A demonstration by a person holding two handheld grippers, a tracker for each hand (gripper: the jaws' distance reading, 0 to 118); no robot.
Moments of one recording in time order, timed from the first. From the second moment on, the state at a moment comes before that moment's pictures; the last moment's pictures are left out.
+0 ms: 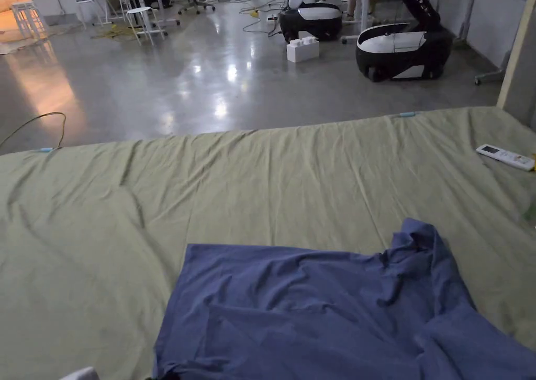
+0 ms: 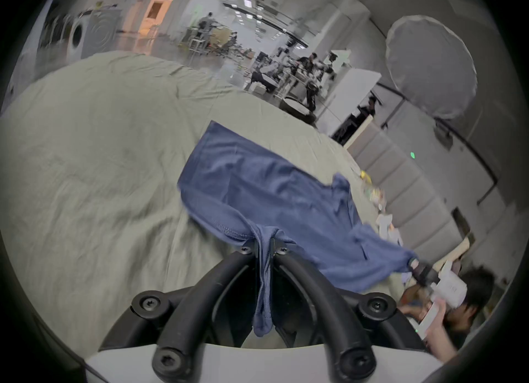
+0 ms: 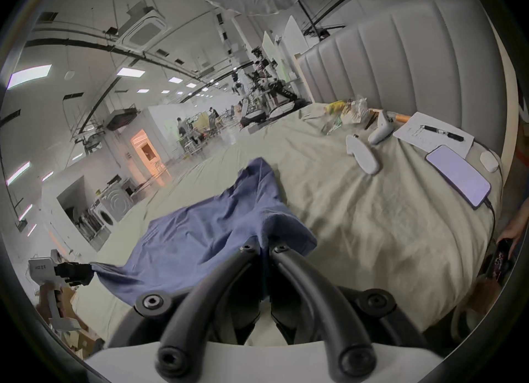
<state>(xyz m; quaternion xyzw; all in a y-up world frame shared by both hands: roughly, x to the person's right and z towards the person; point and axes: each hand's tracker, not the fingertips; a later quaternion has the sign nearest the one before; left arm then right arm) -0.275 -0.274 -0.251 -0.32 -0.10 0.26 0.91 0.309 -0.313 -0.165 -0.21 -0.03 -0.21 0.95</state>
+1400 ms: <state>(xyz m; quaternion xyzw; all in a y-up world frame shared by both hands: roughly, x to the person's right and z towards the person) -0.192 -0.167 -0.106 -0.07 -0.04 0.00 1.00 0.200 -0.189 -0.124 -0.09 0.07 -0.04 0.99</state>
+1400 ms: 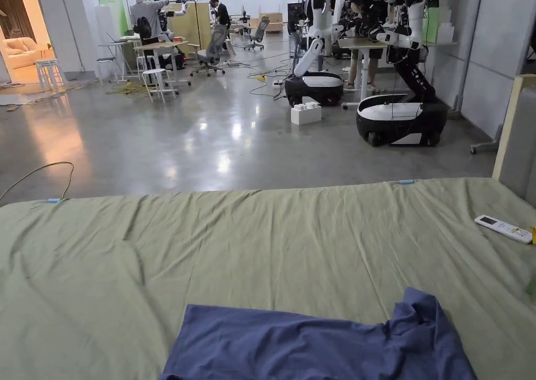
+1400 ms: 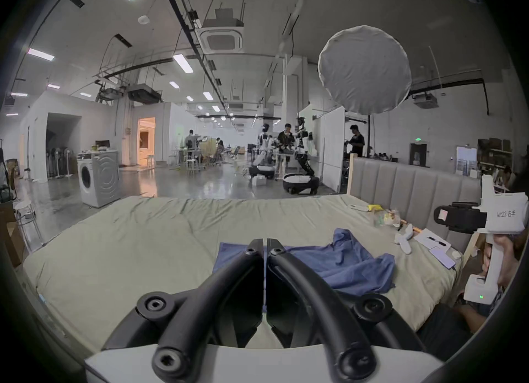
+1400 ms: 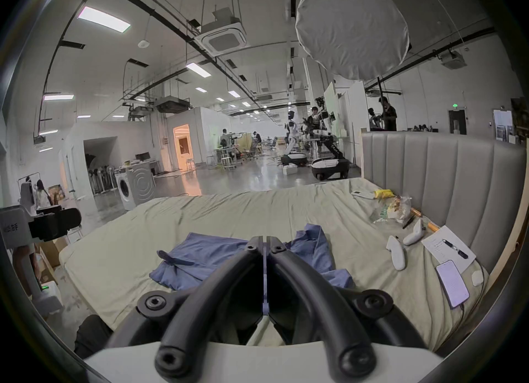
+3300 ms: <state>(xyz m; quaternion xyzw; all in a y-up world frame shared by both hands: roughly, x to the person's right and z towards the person) -0.248 -0.325 -0.358 -0.36 -0.03 0.03 0.93 0.258 -0.347 -0.265 -0.32 -0.05 -0.08 0.94</state>
